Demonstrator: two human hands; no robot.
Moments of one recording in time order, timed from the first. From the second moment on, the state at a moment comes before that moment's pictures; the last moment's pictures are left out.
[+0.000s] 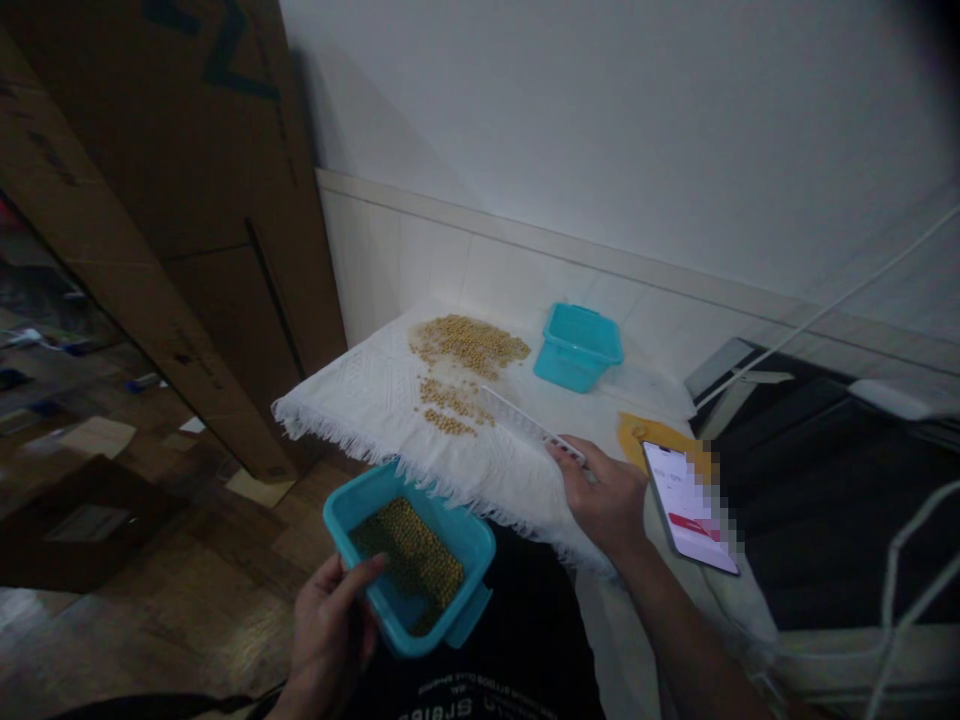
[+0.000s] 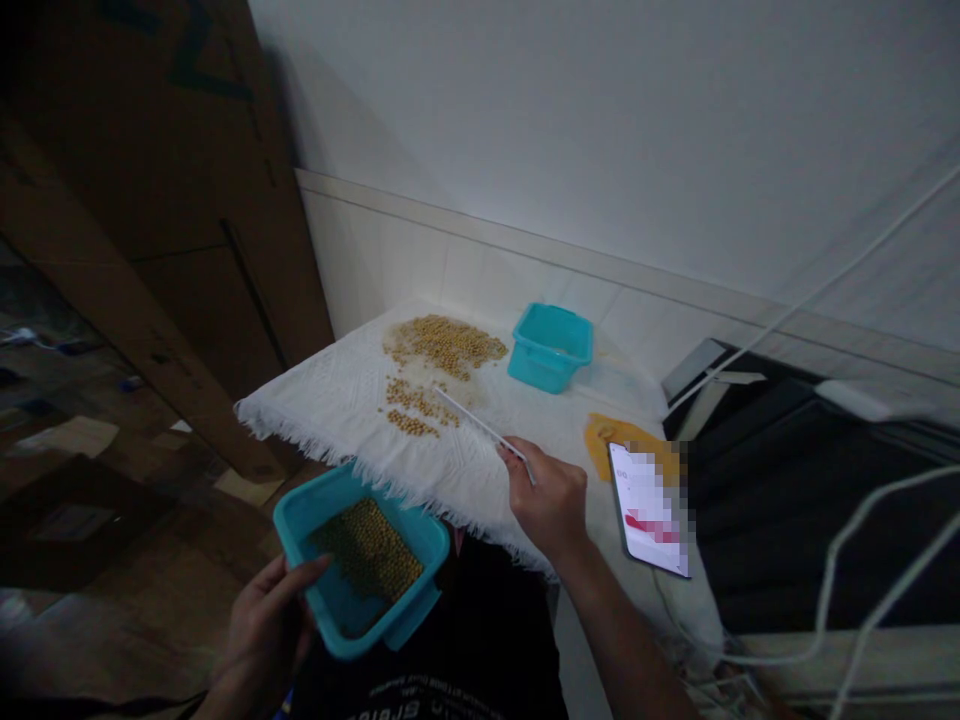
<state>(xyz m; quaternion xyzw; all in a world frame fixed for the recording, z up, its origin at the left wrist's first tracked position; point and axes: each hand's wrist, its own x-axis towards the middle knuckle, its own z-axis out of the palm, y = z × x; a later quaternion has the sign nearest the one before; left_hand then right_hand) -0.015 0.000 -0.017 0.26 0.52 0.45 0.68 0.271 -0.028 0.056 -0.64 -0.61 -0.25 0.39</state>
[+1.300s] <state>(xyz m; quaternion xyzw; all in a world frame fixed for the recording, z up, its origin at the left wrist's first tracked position) -0.015 0.001 -0.007 0.28 0.53 0.45 0.66 0.270 -0.031 0.058 -0.64 -0.60 -0.25 0.40</state>
